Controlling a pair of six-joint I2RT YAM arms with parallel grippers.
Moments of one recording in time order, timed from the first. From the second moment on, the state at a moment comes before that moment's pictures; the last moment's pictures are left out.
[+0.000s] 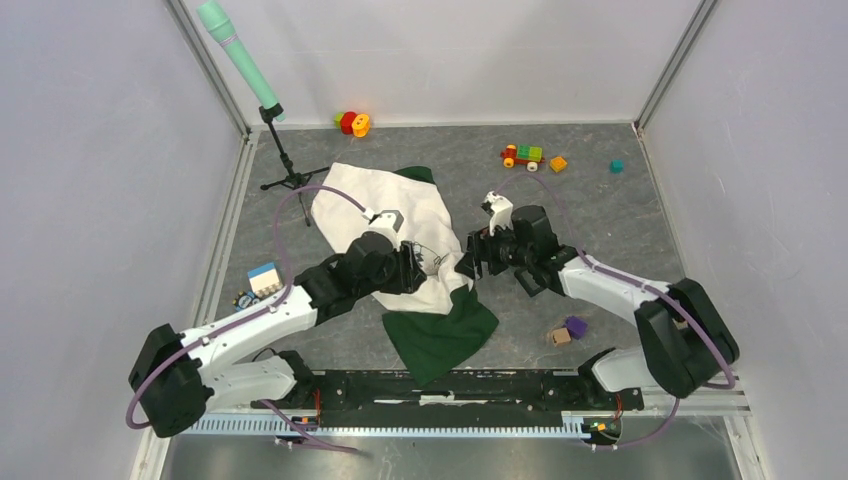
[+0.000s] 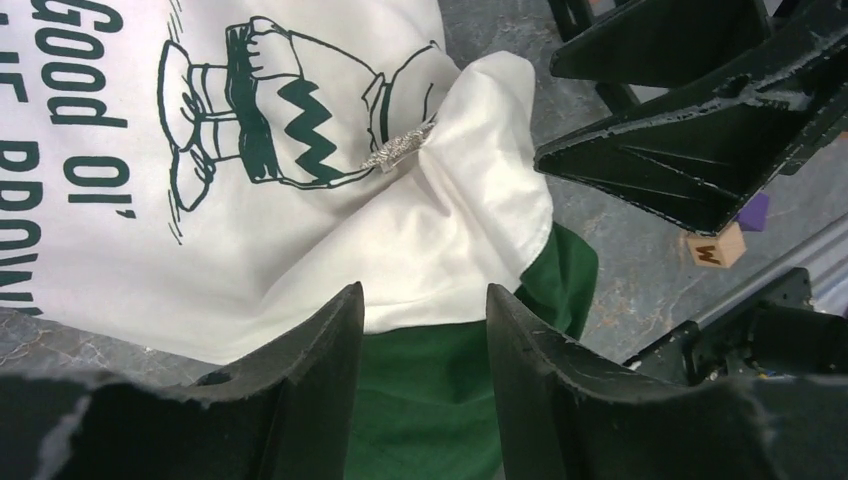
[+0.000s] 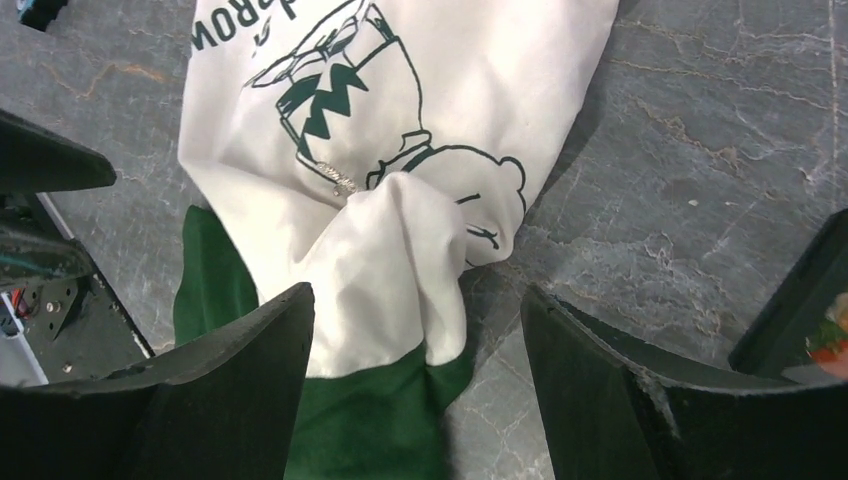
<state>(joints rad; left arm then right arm) -0.84 1.08 0.70 -0.25 -0.12 -0.65 0.53 1.36 0.65 0.11 -0.40 0.25</state>
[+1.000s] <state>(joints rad) -0.82 1.36 0.79 -0.14 0.01 -0.51 0.58 1.31 0.44 0.30 -0.43 0.17</state>
